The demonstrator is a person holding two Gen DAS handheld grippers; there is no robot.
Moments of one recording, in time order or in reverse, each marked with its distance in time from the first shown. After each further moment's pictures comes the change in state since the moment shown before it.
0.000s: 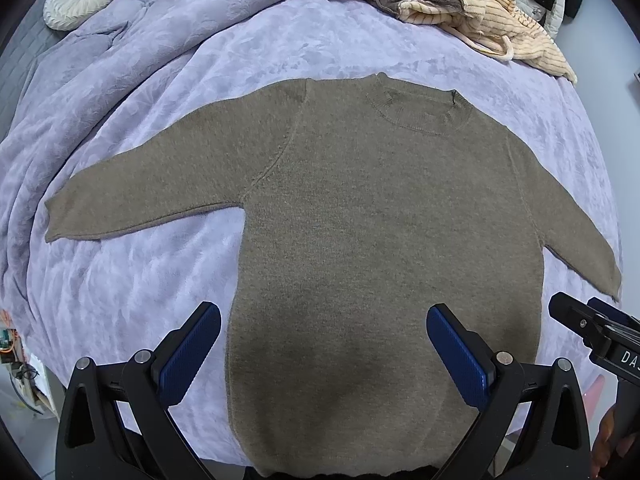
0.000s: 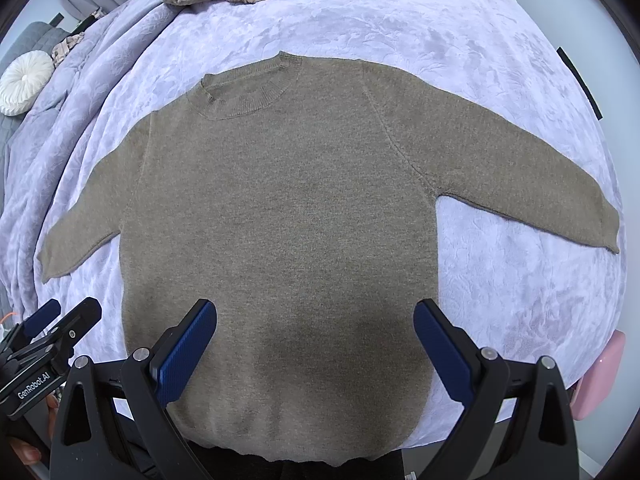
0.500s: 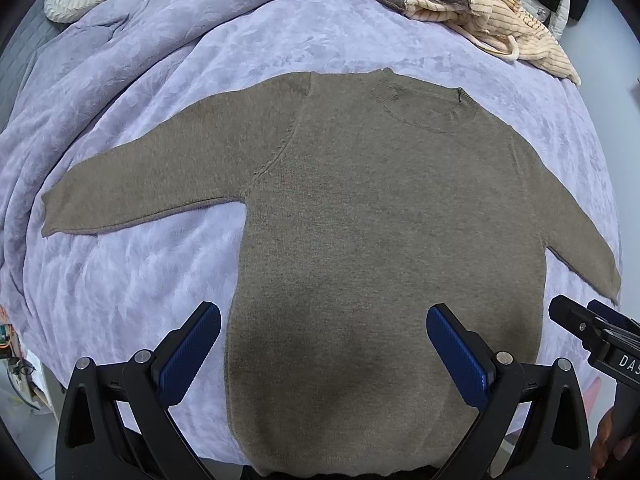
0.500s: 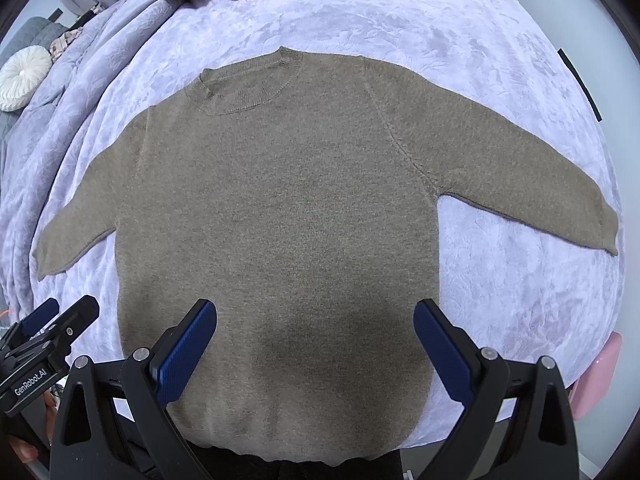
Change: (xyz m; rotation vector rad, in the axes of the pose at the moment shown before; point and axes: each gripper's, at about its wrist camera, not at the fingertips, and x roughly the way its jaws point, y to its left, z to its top) left arm 0.008 0.006 0.002 -0.016 0.019 -0.008; right arm 0.005 0.004 0.003 -0.013 0.016 -0.024
